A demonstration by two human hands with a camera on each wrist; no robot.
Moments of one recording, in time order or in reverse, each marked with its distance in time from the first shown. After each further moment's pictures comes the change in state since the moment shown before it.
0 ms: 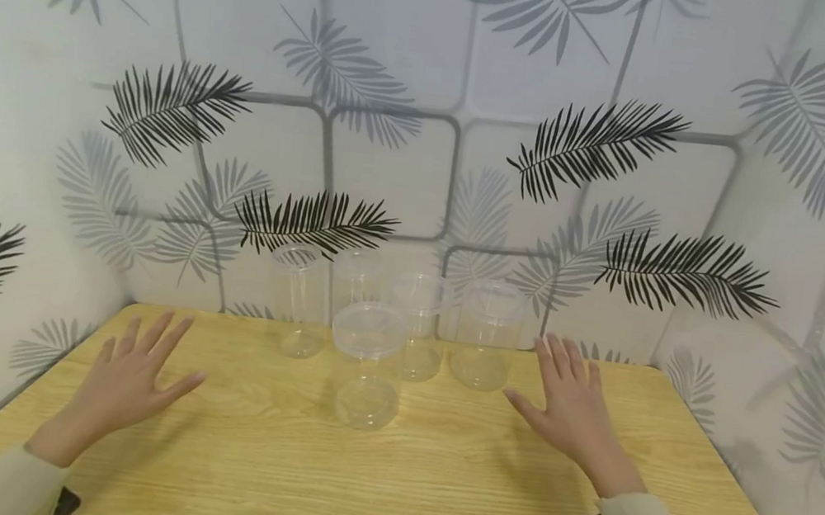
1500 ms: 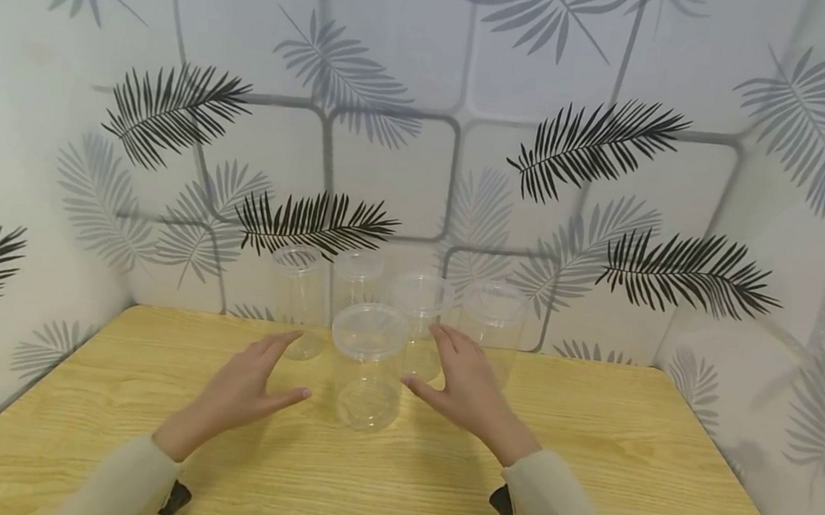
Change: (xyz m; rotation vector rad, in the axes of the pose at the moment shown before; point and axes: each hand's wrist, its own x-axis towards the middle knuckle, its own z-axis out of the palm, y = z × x) left_hand 0.042 0.110 0.031 -0.224 0.093 0.232; right_hand 0.051 -0.099 0.026 0.207 0.076 -0.207
